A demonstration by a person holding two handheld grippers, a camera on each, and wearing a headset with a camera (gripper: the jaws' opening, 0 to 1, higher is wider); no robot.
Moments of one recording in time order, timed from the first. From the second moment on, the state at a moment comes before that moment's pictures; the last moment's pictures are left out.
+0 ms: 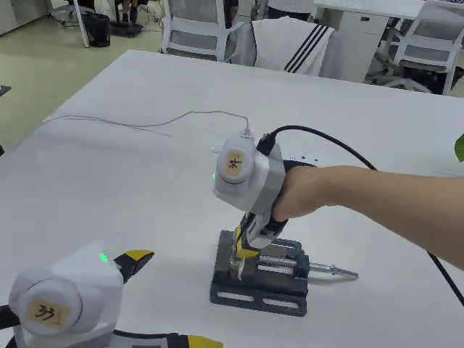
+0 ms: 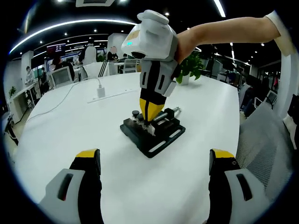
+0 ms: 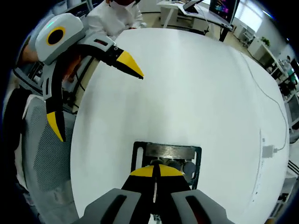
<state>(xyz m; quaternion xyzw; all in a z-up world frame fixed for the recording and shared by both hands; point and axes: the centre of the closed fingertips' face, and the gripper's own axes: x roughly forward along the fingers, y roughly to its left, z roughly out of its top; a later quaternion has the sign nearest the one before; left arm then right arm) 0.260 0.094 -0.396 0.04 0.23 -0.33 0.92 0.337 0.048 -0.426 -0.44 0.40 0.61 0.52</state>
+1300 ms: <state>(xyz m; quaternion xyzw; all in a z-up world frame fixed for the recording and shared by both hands) 0.257 0.099 -0.394 0.06 0.23 -0.31 0.92 0.318 -0.011 -0.426 -0.34 0.31 0.59 0.66</state>
